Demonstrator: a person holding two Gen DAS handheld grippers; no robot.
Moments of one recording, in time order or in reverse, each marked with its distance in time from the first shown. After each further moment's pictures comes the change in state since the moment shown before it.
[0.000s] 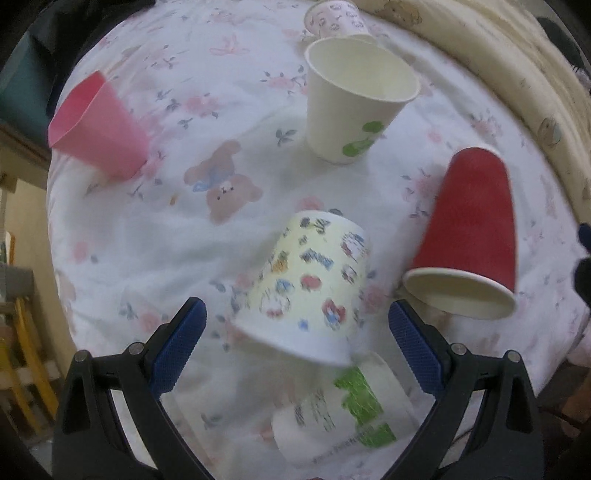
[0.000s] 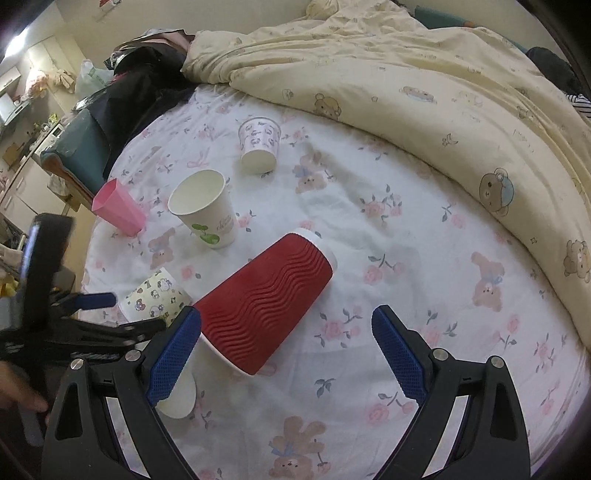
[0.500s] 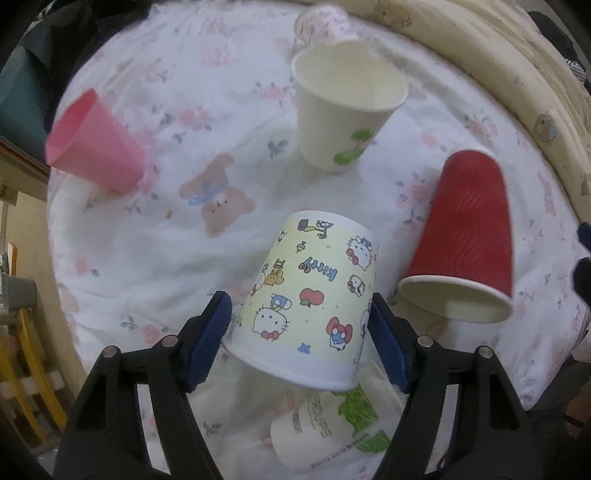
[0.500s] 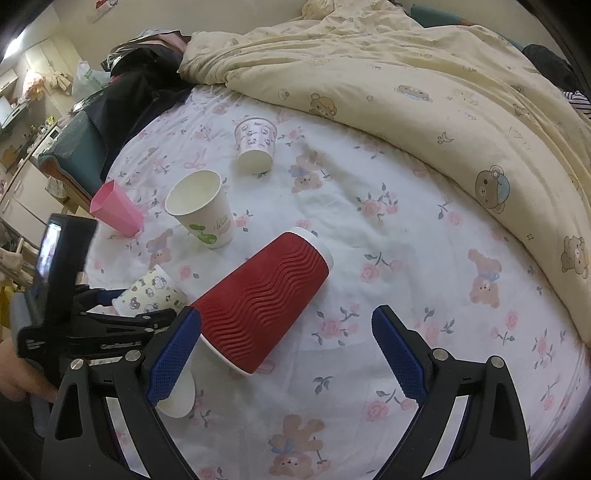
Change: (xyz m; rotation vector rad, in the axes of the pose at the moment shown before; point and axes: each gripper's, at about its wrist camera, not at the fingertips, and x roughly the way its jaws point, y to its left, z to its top) left arm -0.012 -0.009 0.000 0.020 -0.041 -0.002; right arm -0.003 -0.003 -0.001 0.017 0.004 -0.007
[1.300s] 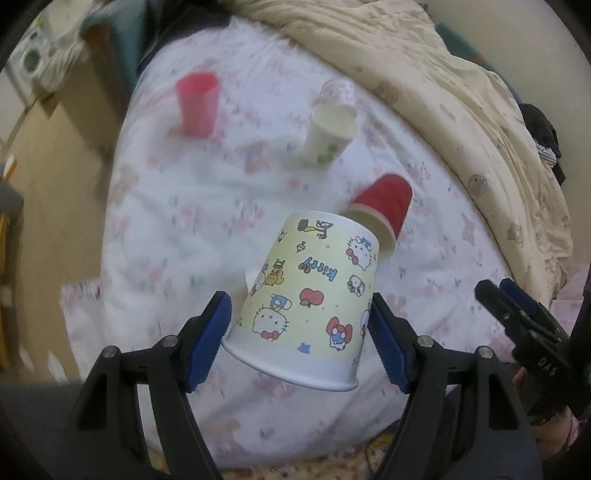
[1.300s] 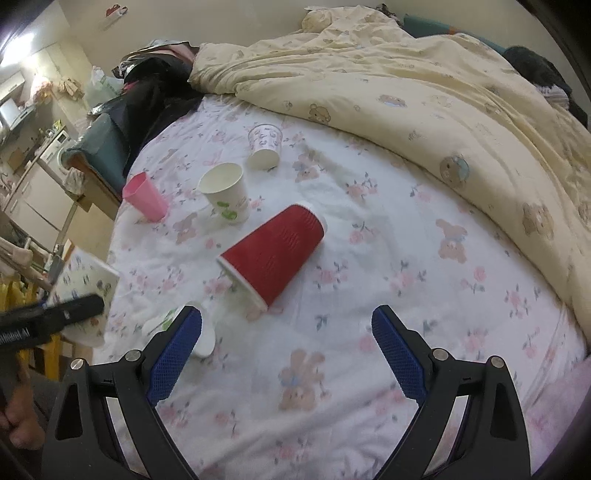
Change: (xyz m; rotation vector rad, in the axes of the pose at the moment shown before) left arm -0.124 0.005 -0.124 -0.308 -0.151 -0.139; right arm -0.084 0.008 -0.059 0.016 -0.037 0.015
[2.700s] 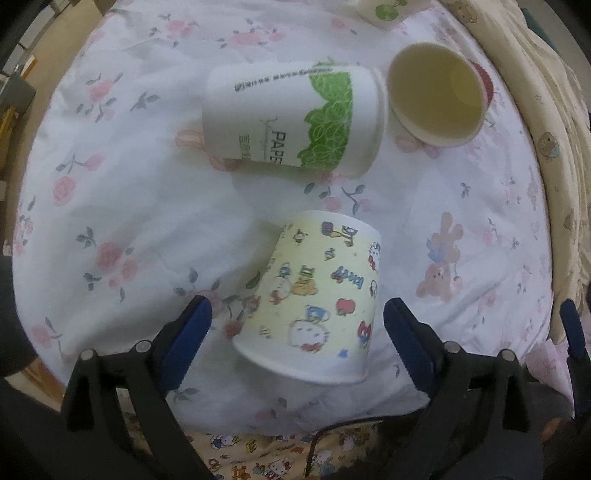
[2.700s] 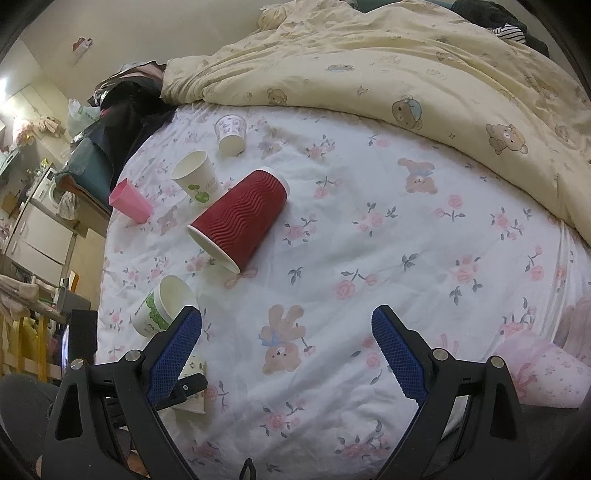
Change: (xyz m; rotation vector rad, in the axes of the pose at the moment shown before) left arm 0.112 -0.012 -0.083 -0.226 0.273 0.061; right arm 0.001 -0.041 -0.049 0.145 -0.012 0.003
